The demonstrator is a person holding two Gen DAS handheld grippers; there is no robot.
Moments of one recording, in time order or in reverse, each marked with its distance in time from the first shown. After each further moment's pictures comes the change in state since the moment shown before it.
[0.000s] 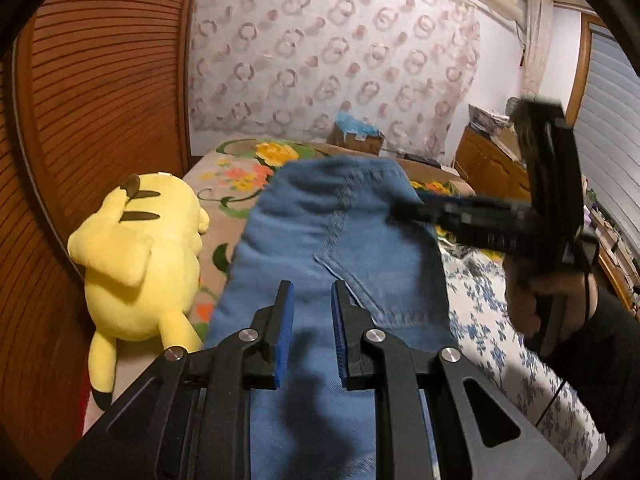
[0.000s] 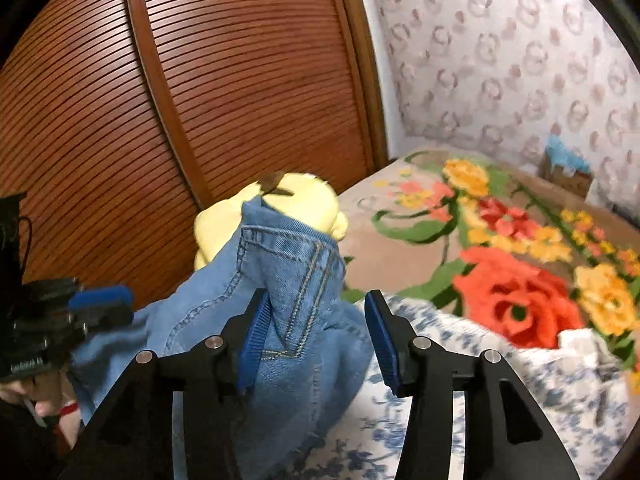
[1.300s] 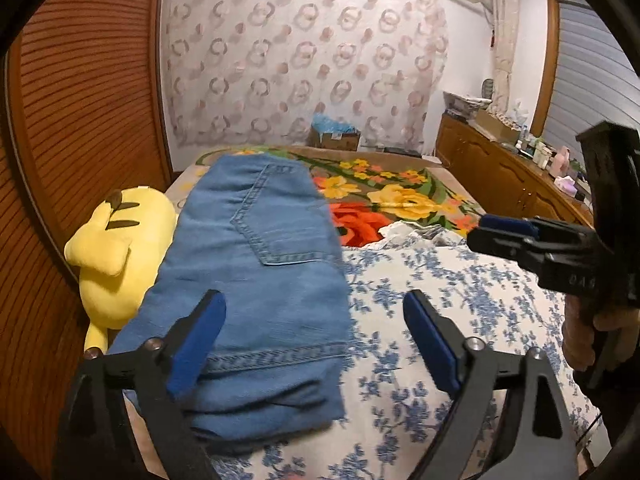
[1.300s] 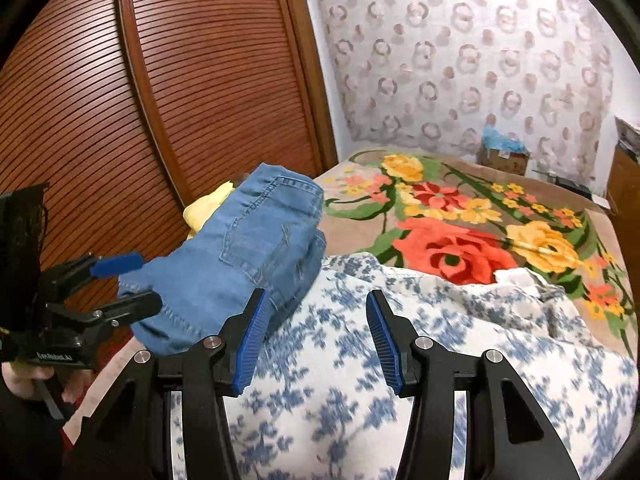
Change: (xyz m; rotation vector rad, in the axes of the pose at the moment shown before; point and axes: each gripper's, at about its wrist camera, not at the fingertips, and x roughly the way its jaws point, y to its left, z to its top) left arm -0.058 -0.096 -0.032 0.099 -0.034 0.003; right arm -0.182 0.049 -0.103 0.106 -0.051 -0.139
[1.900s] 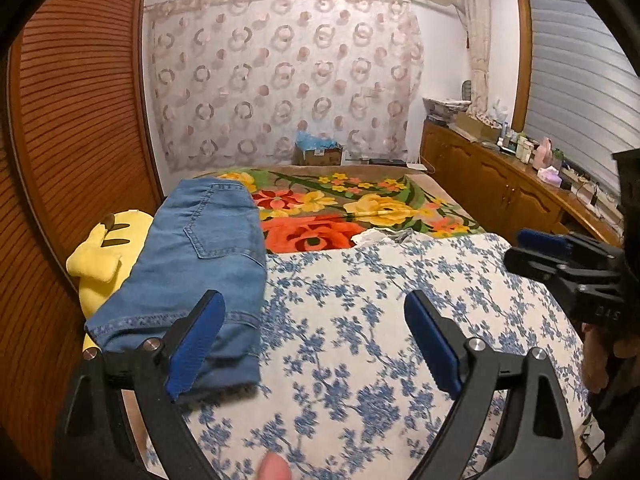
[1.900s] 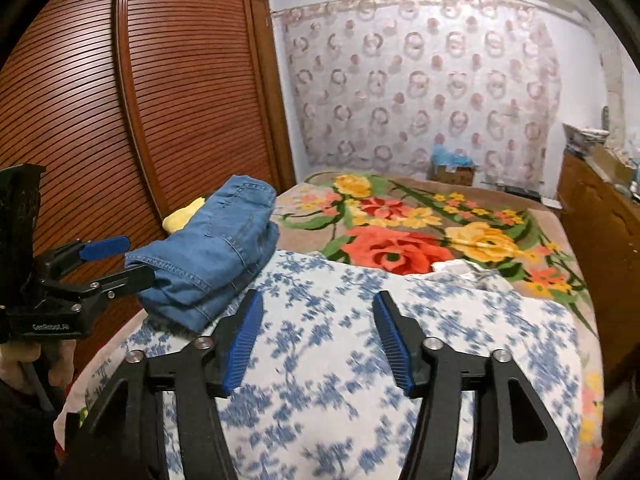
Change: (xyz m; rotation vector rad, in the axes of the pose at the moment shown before) left arm -0.050 -0.087 -0.024 0.063 -0.061 0.003; right arm -0.153 0.016 -0.085 0.024 -0.105 -0.148
